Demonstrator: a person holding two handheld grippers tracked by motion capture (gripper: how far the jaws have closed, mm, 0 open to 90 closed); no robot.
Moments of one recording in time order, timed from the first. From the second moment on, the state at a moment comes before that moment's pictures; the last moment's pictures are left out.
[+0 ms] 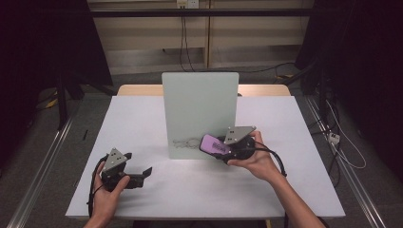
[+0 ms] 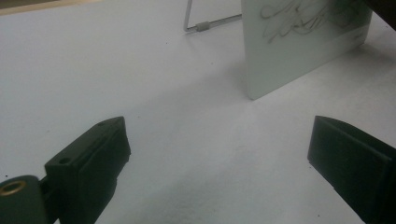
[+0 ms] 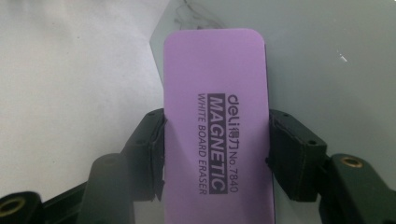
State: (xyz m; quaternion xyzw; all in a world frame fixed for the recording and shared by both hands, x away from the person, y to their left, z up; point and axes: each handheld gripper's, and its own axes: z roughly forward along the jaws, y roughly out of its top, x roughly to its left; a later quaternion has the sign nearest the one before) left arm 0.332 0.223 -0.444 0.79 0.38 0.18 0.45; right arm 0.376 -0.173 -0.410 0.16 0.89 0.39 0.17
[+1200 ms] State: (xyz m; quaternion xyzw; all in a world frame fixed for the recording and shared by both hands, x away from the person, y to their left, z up) left arm 0.332 0.222 -0.444 0.79 0.38 0.18 0.45; right arm 0.374 -0.185 -0.393 0.18 0.86 0.42 0.22
